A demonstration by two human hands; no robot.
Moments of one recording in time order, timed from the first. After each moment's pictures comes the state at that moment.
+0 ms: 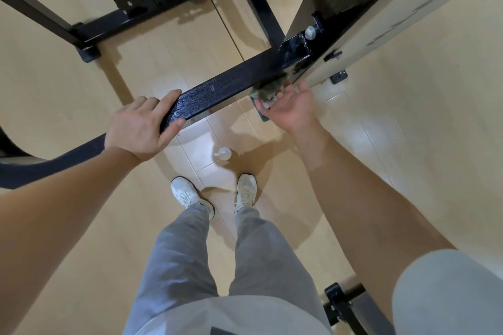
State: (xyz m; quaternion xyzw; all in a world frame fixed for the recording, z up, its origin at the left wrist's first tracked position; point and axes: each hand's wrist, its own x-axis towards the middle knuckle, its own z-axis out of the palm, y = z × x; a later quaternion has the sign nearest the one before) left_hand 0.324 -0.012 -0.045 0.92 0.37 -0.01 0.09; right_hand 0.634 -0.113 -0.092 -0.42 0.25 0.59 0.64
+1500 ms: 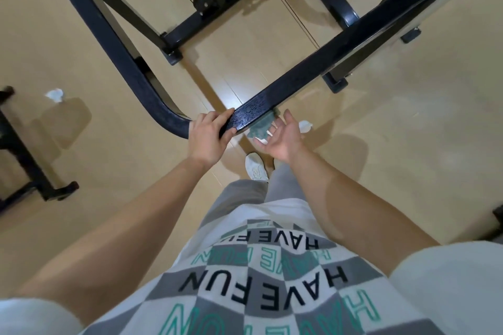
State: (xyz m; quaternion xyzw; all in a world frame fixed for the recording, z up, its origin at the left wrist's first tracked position) left_hand 0.091 0.001 -0.018 0.87 0.42 -0.06 0.24; right_hand 0.263 -0.098 -0.071 -0.43 0.34 0.63 0.56
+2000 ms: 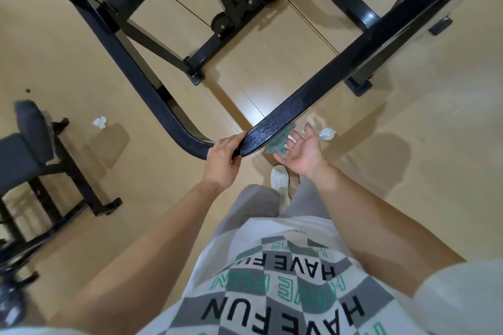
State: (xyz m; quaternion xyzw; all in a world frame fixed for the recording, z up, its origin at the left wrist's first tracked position) left_hand 0.081 0.005 -0.008 0.87 0.40 -0.08 0.29; right_hand 0.276 -0.104 -0.081 -0.36 0.36 0.64 0.58
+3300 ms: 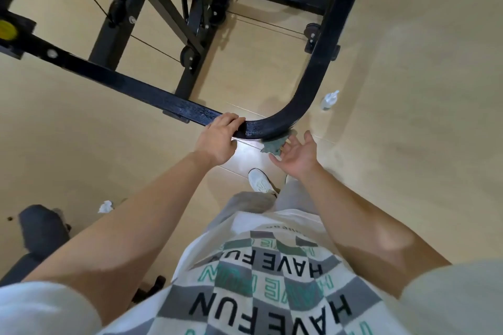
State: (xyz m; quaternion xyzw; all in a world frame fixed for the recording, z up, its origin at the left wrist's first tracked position) left_hand -0.029 0.192 -0.006 0.96 0.07 -0.21 0.18; right_hand 0.030 -0.031 -0.069 -0.25 0.43 0.43 0.75
